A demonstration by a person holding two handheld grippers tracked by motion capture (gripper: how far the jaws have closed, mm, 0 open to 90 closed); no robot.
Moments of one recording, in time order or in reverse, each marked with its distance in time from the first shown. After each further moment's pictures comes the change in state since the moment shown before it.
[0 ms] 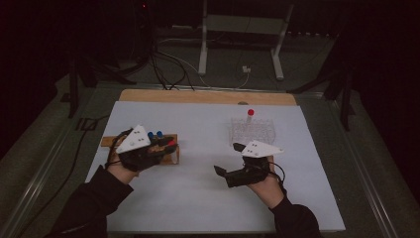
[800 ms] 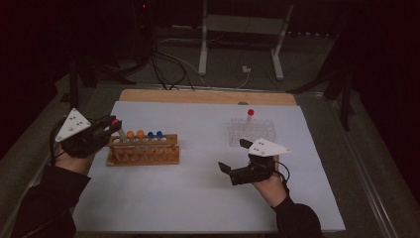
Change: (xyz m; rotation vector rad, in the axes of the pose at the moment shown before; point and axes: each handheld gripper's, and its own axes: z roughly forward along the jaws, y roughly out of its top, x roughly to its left) left arm 0.075 -0.024 -0.077 -0.041 0.369 -0.098; right arm -0.005 0.003 -0.010 -0.048 -0.049 -0.001
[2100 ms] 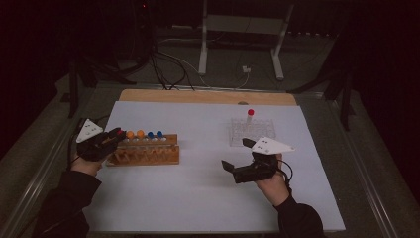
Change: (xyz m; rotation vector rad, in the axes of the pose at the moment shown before) left arm 0.013 -0.065 0.042 0.134 0.017 -0.122; right arm -0.007 0.000 -0.005 -0.002 -0.003 0.025
